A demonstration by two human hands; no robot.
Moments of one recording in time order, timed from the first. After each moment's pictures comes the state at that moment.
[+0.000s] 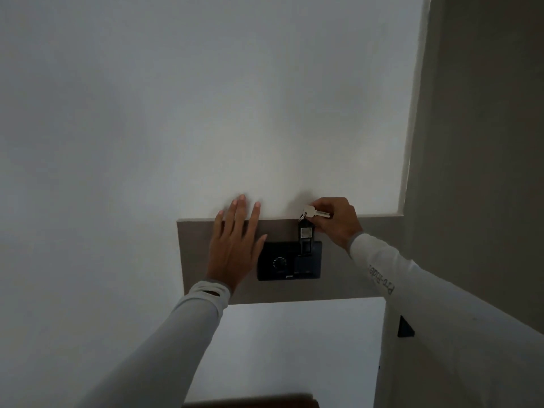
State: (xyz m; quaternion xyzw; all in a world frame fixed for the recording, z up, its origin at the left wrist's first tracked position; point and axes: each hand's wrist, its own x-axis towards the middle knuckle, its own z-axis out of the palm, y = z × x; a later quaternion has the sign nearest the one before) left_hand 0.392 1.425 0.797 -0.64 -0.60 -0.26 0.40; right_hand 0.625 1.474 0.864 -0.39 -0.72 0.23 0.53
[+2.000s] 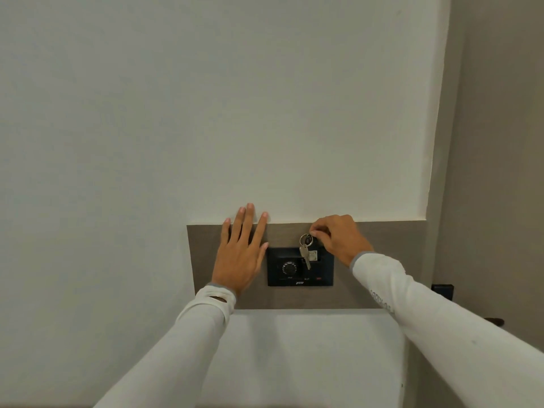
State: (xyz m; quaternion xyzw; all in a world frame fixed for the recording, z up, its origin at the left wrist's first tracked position) left_hand 0.382 1.442 0.781 -0.64 -0.63 -0.21 0.38; right_hand 0.623 1.497 0.844 -0.38 -0.85 0.04 0.37
